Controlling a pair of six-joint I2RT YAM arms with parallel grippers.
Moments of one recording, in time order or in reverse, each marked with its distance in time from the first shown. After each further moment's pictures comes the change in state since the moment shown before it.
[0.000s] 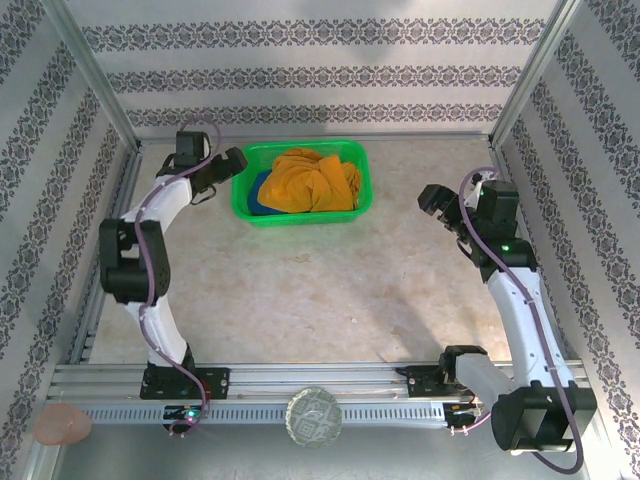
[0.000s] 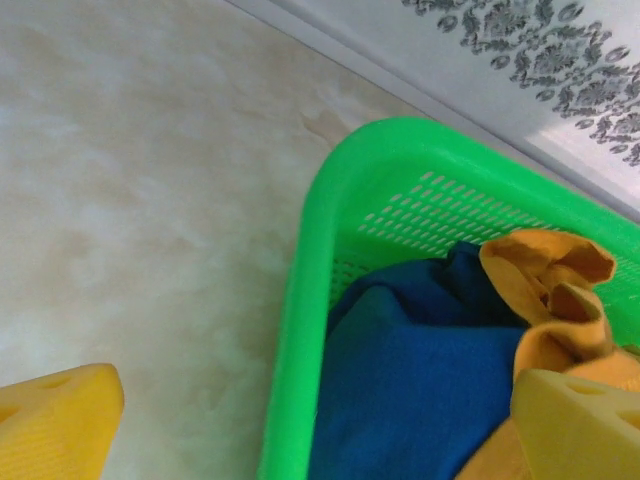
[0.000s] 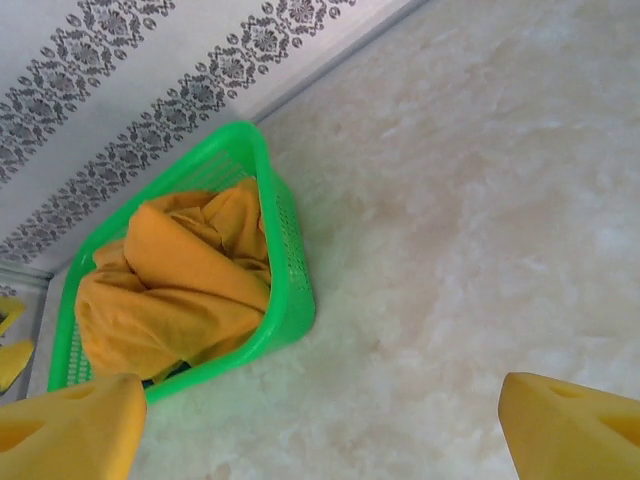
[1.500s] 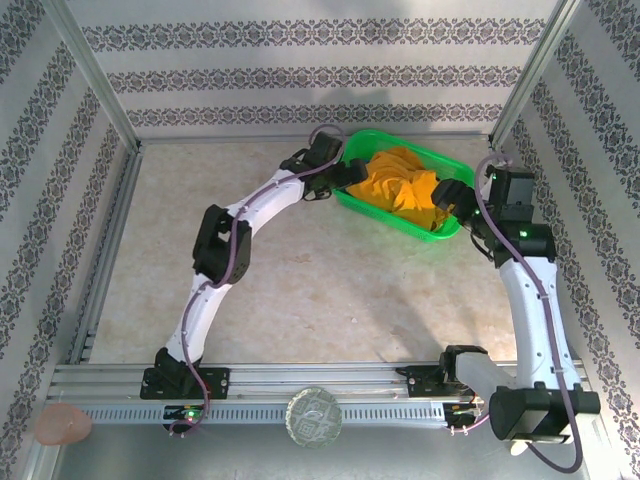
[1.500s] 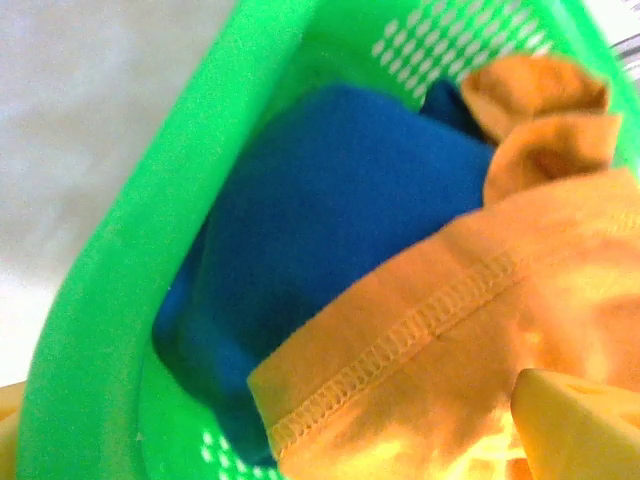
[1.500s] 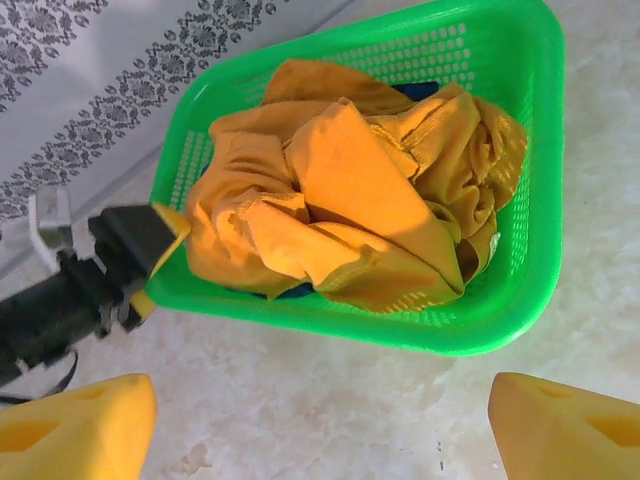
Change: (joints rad) left arm -0.548 0.501 0.713 -0.206 -0.102 -0.250; right arm -0.043 0.054 0.226 -0.287 0.072 -0.028
